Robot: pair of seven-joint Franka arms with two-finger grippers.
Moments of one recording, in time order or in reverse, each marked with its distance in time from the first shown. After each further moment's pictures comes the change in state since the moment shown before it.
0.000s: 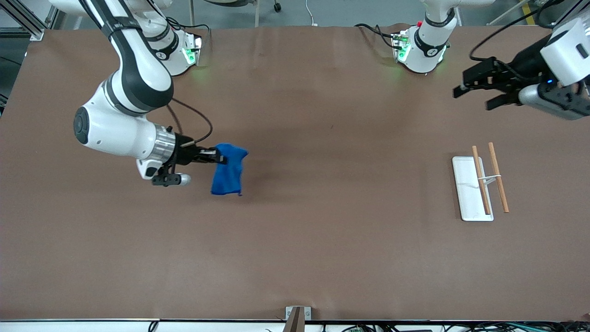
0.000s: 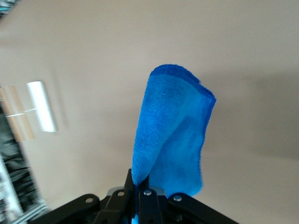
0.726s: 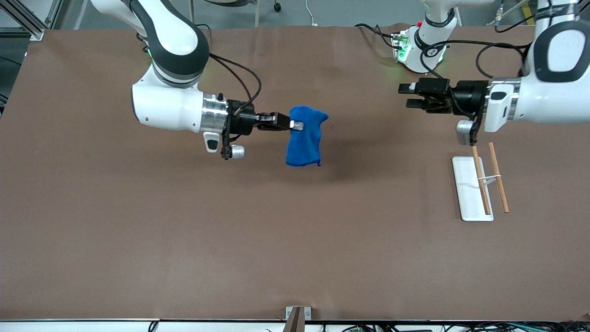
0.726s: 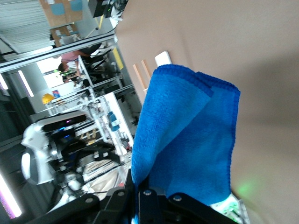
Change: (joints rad) left arm 0.019 0.025 0.000 -0.428 -0.619 0.033 0.187; right arm 0.226 0.015 0.020 0.092 0.600 0.125 -0.011
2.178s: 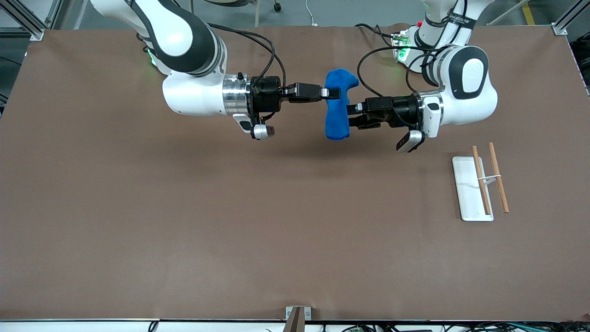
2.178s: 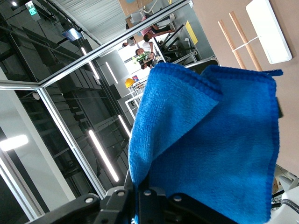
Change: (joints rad) left arm -0.005 -0.013 -0.260 -0.241 -0.715 0.430 0.342; right arm 0.083 0.009 0.006 0.043 0.481 -0.001 -0.185
